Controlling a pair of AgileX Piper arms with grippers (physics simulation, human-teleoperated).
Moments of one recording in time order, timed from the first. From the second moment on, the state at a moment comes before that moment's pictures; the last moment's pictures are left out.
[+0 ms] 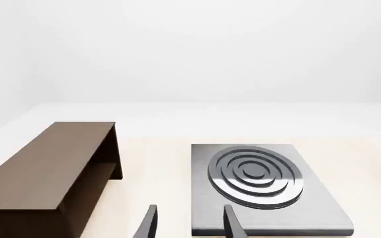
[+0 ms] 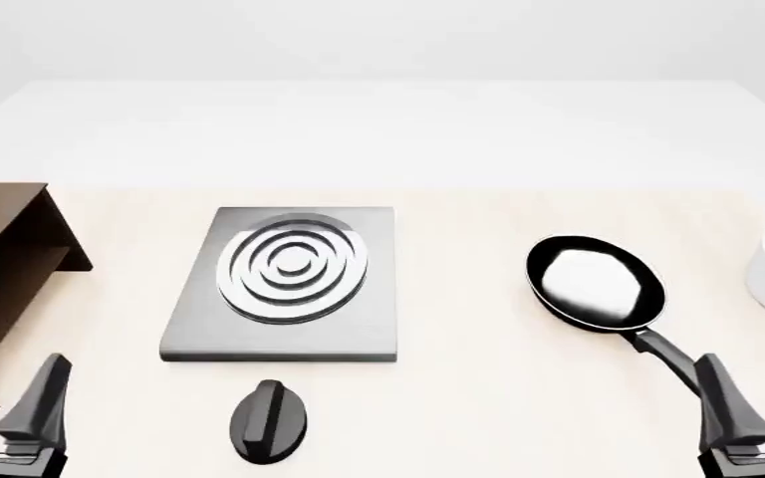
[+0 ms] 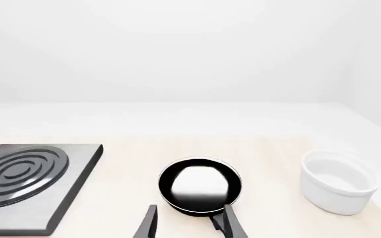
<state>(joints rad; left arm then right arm) 0.00 0.00 0.00 0.00 0.00 0.00 0.00 0.00 0.00 0.00</state>
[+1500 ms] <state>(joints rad) -0.20 0.64 -0.29 0.37 0.04 -0.04 0.07 0.00 -0.03 -0.07</state>
